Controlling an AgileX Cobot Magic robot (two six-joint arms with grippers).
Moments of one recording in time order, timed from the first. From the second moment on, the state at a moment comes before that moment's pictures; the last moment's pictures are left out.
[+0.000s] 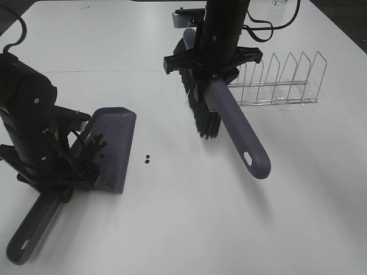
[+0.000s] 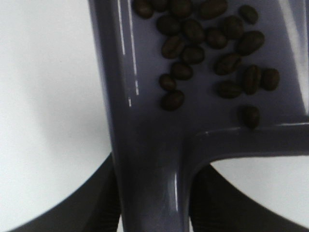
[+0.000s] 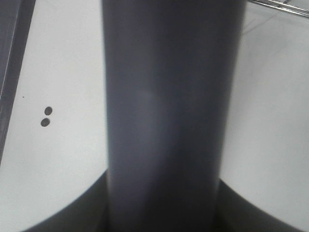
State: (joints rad) left arm -0.47 1.94 -0.99 0.18 0.72 -0.35; right arm 0.48 2.23 -1.95 -0.01 1.23 0.19
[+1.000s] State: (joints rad) left arm -0.47 1.98 -1.00 0.18 0.73 -0.33; right arm 0.57 2.22 -1.67 -0.14 1.22 0.26
